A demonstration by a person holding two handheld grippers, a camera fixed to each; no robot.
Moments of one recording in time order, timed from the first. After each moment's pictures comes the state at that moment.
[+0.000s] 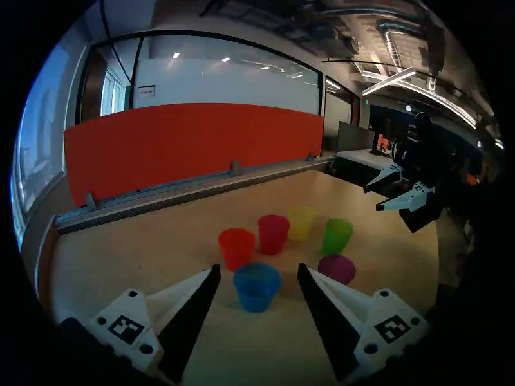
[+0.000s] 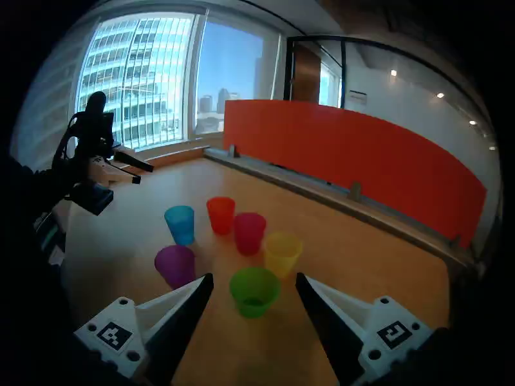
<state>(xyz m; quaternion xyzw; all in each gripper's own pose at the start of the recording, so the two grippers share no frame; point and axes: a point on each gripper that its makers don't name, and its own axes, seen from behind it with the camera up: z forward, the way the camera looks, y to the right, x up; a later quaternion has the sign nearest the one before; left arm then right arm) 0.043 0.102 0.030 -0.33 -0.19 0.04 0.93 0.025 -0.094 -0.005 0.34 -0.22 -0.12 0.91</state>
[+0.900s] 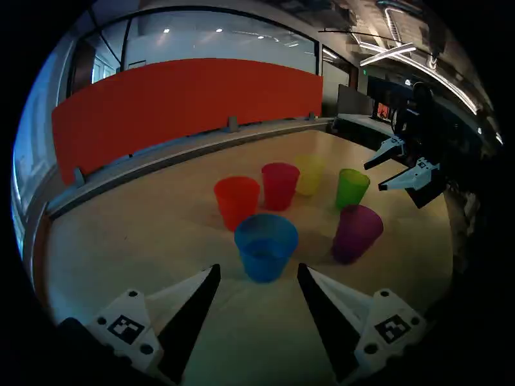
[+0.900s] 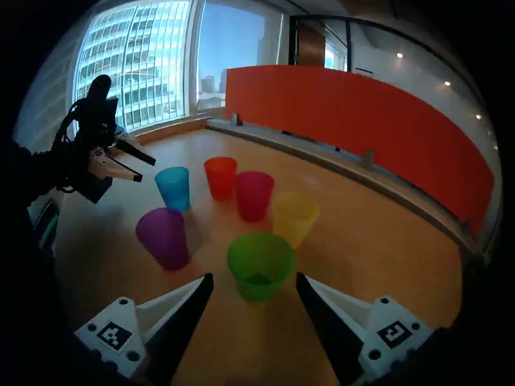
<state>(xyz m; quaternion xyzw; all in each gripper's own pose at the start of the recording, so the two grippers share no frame) -0.047 0.105 0.043 -0.33 -0.26 0.08 0.90 -0.052 -0.104 0.004 0.34 -0.27 -0.13 0.89</state>
